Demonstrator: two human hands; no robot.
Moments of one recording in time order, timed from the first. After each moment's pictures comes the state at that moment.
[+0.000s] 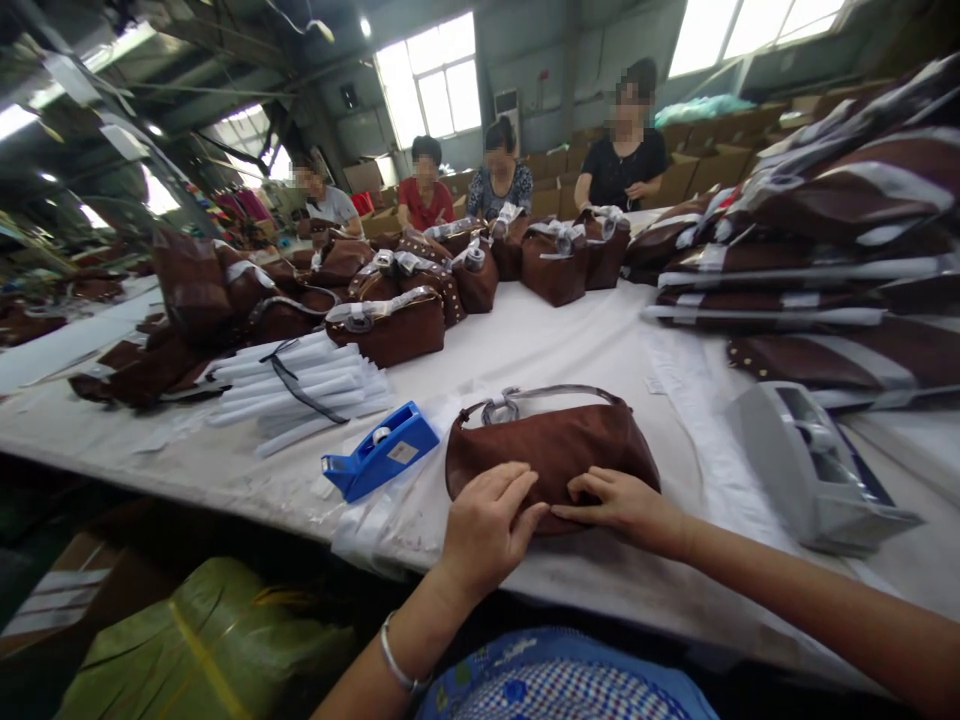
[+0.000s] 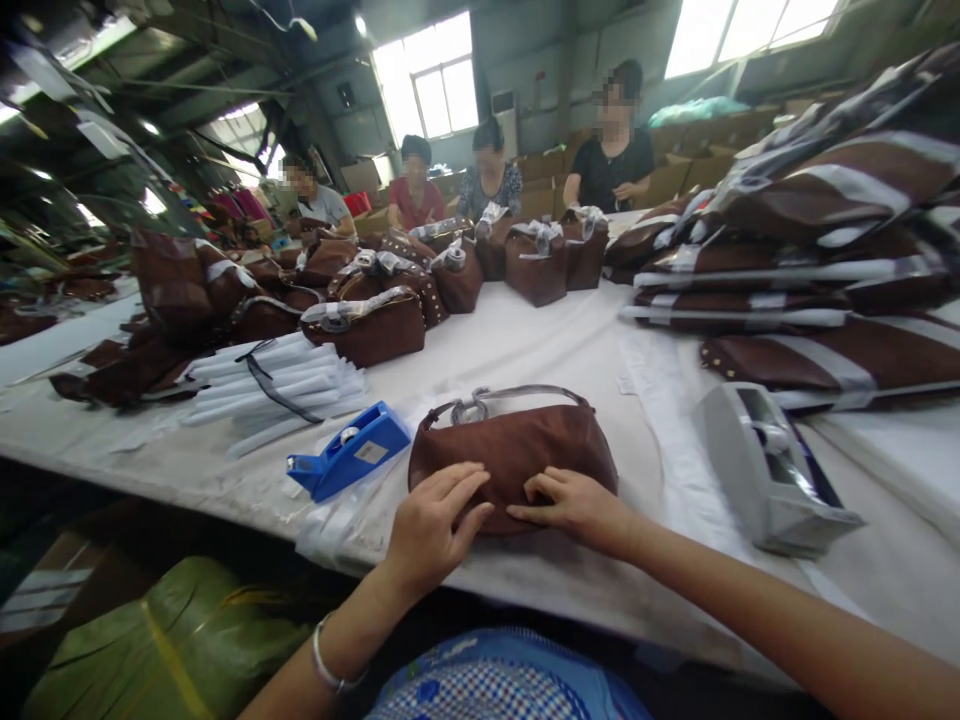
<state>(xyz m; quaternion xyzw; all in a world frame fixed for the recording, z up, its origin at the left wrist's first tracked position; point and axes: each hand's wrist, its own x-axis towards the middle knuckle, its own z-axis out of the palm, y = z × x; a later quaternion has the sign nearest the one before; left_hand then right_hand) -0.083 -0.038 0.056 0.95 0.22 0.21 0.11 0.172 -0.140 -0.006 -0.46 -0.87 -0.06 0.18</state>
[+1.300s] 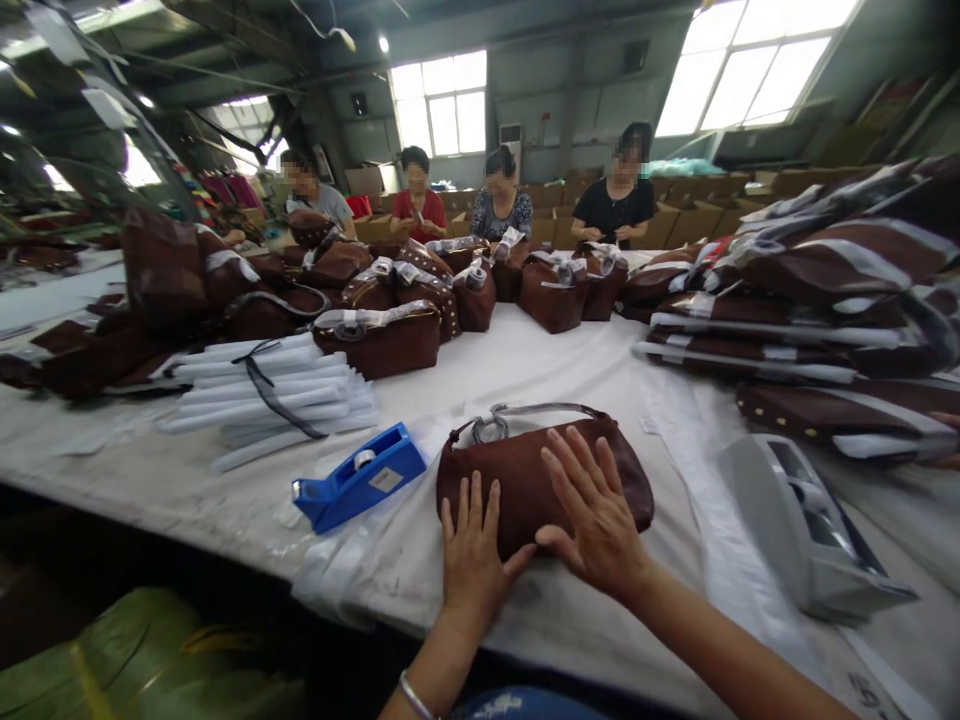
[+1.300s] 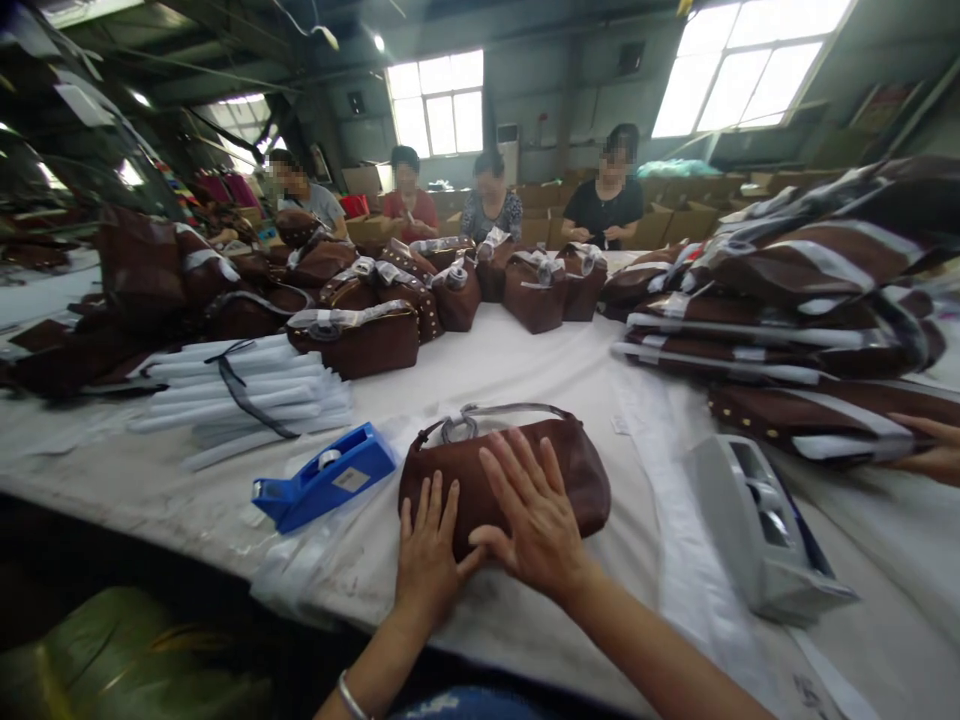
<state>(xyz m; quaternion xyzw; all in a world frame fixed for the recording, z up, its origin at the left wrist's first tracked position) -0.069 -0.022 -0.039 0.90 0.38 0.22 0.00 0.121 -0.092 0.029 -0.64 -0.71 -0.17 0.24</state>
